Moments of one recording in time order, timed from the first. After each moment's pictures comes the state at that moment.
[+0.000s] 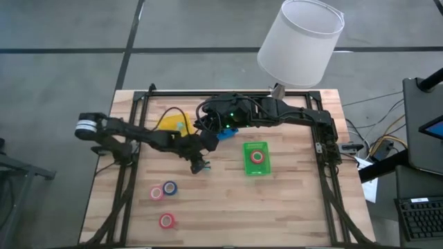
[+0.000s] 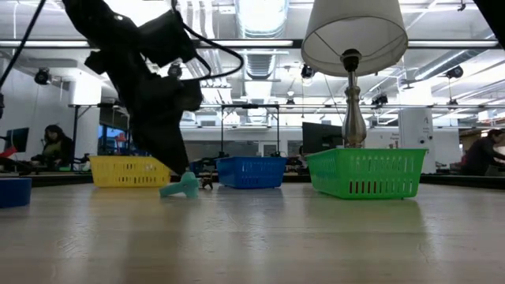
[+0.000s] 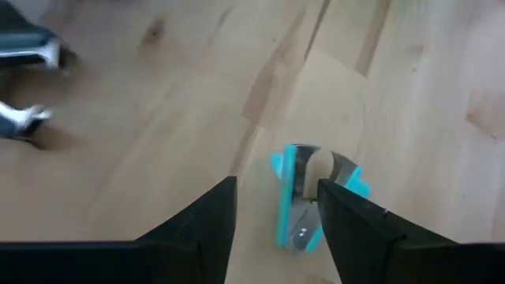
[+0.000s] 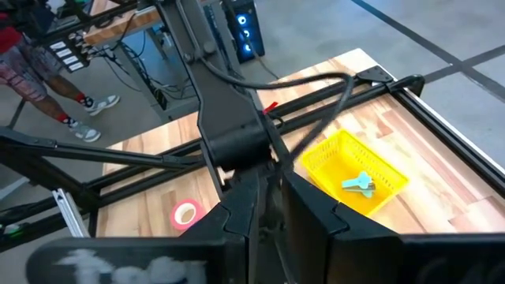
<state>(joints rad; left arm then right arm) 0.03 1.47 0.71 -0.16 0.05 -0.46 0.02 2.02 2.35 -0.83 0.13 0.39</state>
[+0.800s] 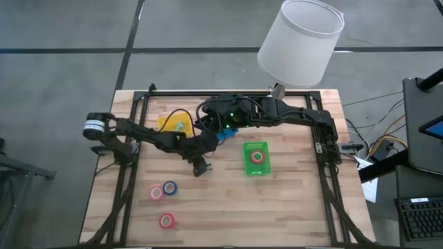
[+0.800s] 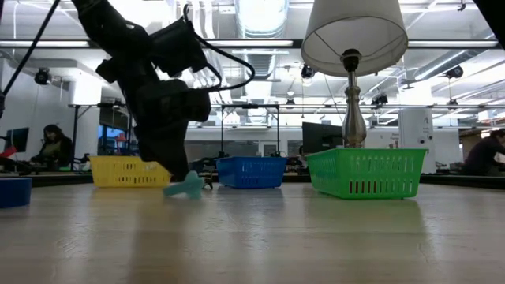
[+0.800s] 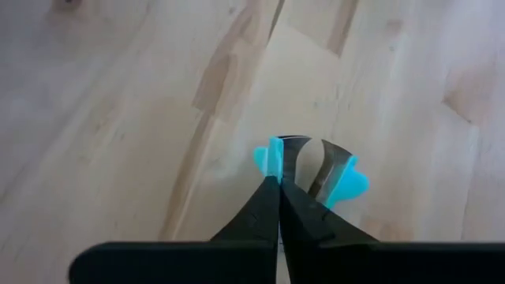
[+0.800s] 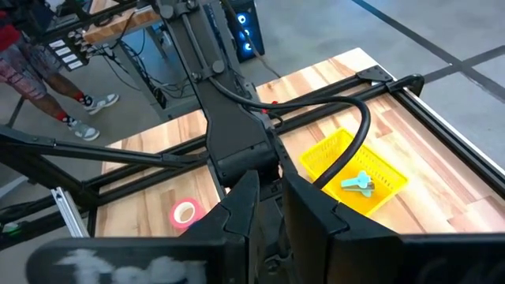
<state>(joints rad) 0.03 1.57 0.75 -0.14 0.17 -0.46 0.02 2.02 2.35 -0.83 0.13 0.39</state>
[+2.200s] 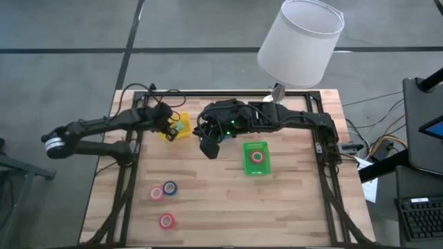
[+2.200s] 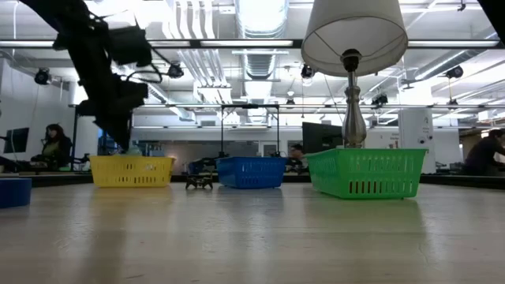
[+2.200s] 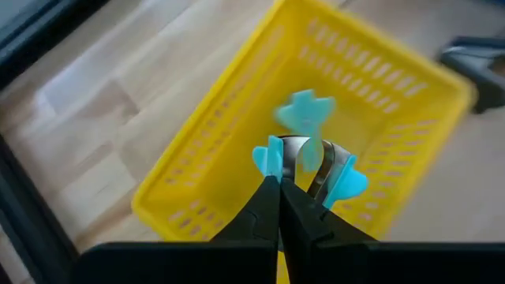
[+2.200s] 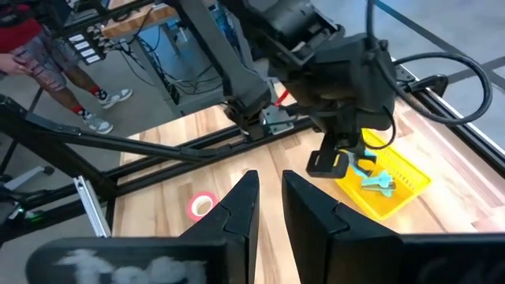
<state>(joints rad) 0.52 1.01 0.63 -0.69 -0.24 -0.29 0.07 2.02 2.35 -0.82 0.13 0.39</state>
